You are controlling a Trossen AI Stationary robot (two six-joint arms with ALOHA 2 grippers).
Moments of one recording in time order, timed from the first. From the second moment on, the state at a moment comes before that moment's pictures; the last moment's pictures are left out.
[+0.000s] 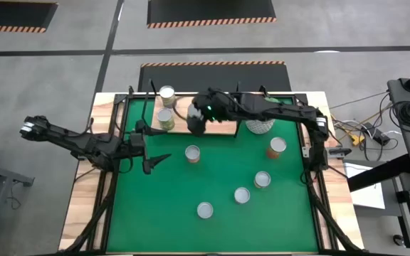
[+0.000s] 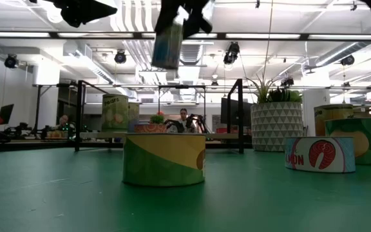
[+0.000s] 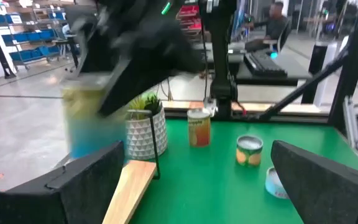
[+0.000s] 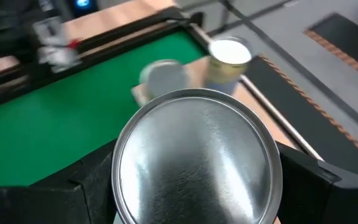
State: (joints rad) left arm -0.29 0.70 0.56 0.07 -0.51 -0.01; right arm -0.15 1.94 2.05 -0.80 0.27 0.25
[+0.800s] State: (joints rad) left arm -0.29 0.65 0.55 0.03 -0.51 -0.03; right arm -0.36 2.23 2.05 -0.64 0.50 0.41
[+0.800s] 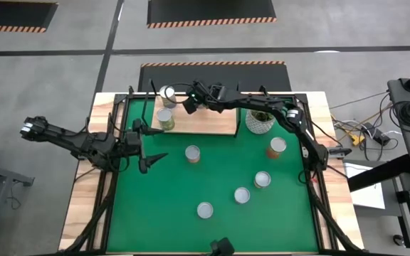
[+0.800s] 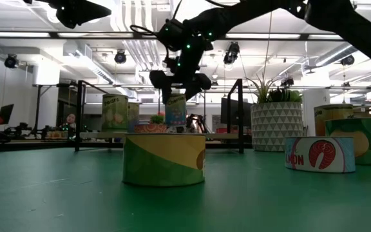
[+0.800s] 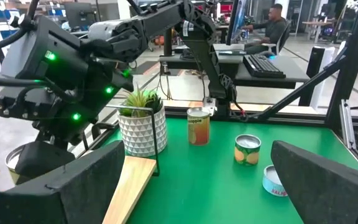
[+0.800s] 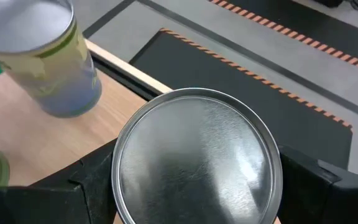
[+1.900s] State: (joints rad) left arm -0.29 0.65 0.55 0.02 -0.51 -0.04; right arm -0.36 2.13 2.13 -0.88 0.23 0.17
